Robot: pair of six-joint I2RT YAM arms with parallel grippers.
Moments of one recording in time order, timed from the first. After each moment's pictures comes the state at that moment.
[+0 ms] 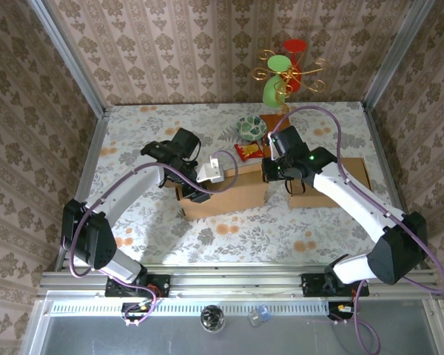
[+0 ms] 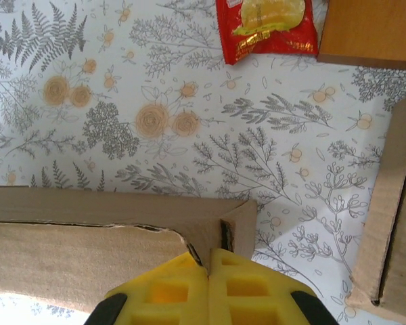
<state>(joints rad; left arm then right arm) -0.59 1.53 1.30 -1.02 0.39 0.77 0.51 1.39 1.21 -0.75 -0.02 0.37</state>
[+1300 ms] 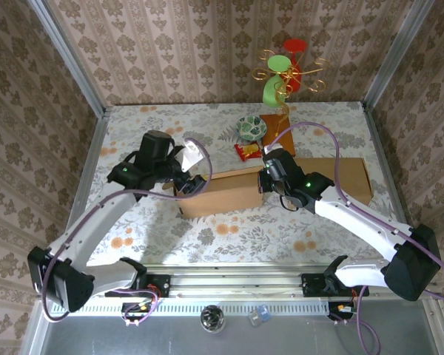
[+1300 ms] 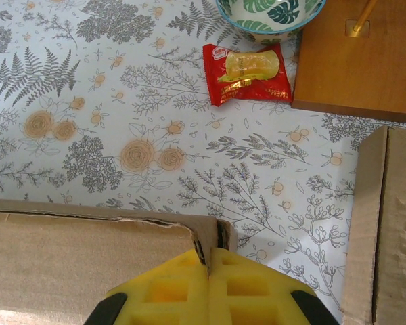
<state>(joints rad) -0.53 1.17 1.12 -0.63 0.34 0.45 0.67 1.26 1.00 -0.51 0.26 0.40</state>
